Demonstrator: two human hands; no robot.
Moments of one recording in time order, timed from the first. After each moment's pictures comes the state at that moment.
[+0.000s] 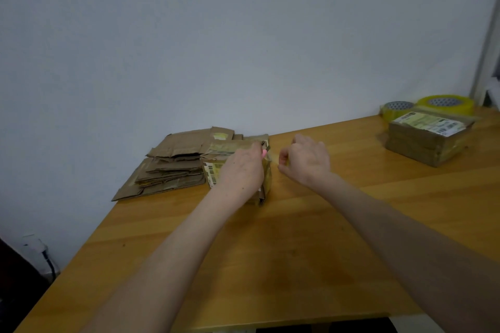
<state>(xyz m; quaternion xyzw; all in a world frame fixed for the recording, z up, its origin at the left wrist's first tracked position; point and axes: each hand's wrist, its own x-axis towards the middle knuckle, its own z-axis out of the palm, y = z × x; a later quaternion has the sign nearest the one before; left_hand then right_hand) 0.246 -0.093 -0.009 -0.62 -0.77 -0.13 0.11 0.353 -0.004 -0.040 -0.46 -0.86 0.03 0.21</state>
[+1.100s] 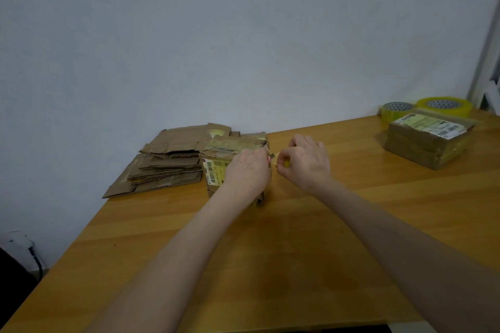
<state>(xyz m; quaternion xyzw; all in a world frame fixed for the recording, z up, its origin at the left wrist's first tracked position) 0.240 -0.067 -0.024 -0.61 -0.78 -0.10 0.08 0.353 0.000 -0.053 -0.43 -0.86 0.00 0.26</state>
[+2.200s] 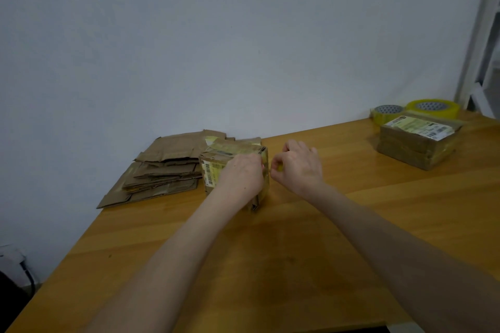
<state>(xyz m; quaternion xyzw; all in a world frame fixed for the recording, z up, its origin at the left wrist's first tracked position) 0.240 -0.069 -0.015 -0.60 -0.79 -0.07 0.05 0.349 -0.004 -0.049 -0.44 -0.86 0.02 0.26</state>
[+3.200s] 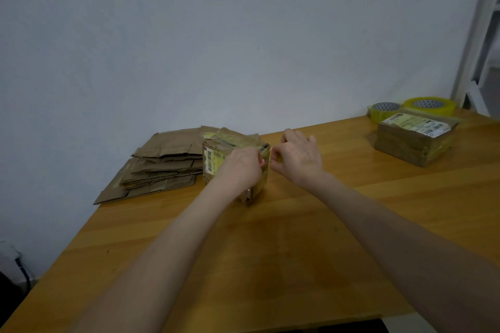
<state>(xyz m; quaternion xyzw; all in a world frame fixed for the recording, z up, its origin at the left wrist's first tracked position) 0.239 -0.066 -0.011 -0.59 -0.80 -0.10 -0.01 0.351 0.000 -0.041 -0.42 -0.87 -0.02 0.25</state>
